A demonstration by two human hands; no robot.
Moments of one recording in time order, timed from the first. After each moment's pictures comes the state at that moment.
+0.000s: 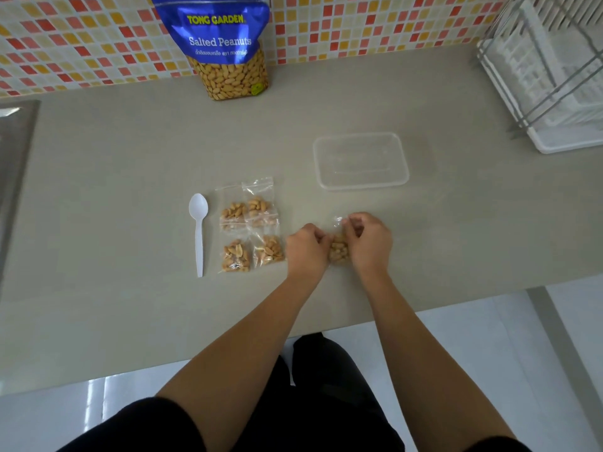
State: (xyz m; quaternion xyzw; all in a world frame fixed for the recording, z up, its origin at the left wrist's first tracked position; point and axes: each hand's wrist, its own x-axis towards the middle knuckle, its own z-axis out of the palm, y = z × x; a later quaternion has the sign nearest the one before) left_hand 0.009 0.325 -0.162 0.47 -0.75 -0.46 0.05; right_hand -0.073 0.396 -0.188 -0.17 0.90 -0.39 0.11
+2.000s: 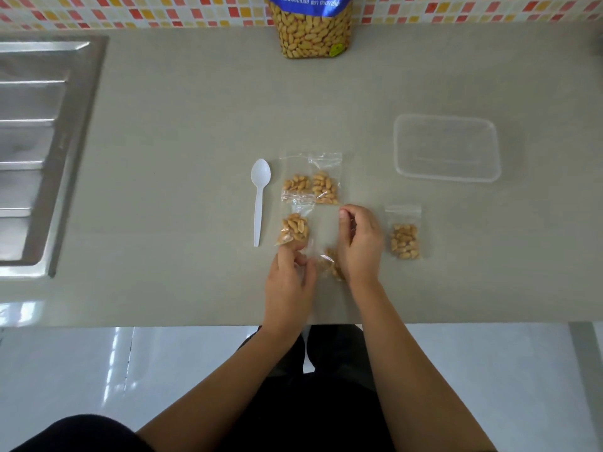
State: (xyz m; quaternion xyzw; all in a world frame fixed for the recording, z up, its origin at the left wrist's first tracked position) left_hand 0.150 0.315 -0.162 0.49 -0.73 -0.43 0.21; right_hand 0.021 0.332 -0.200 -0.31 0.83 -0.46 0.03
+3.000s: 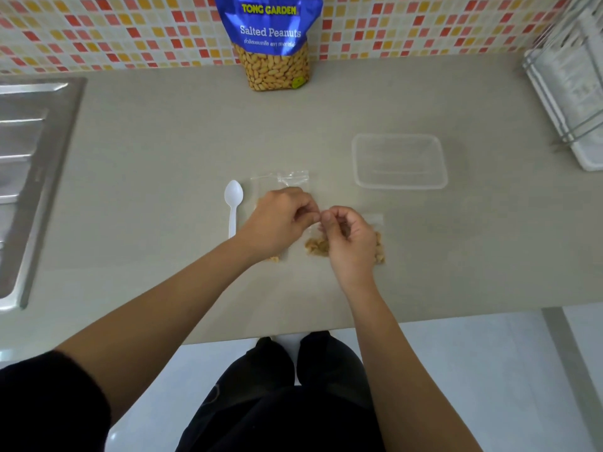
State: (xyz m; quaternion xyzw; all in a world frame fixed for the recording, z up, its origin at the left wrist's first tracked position) left_hand 0.079 0.237 -0.088 0.22 -0.91 -0.33 0.08; right_hand 0.012 0.350 -0.133 -0.17 0.71 -0.65 0.21
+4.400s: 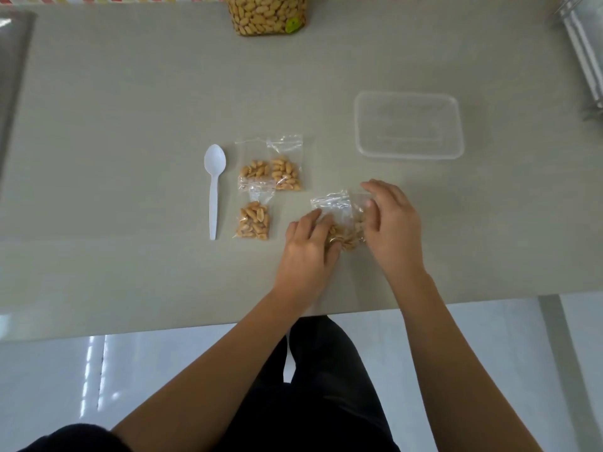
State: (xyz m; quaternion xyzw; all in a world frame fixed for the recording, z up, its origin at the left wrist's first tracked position) left_hand 0.081 0.328 -0.191 0.31 -0.89 -0.30 0.13; right_hand -0.049 0.397 -0.170 -0.37 0.86 -0.33 0.05
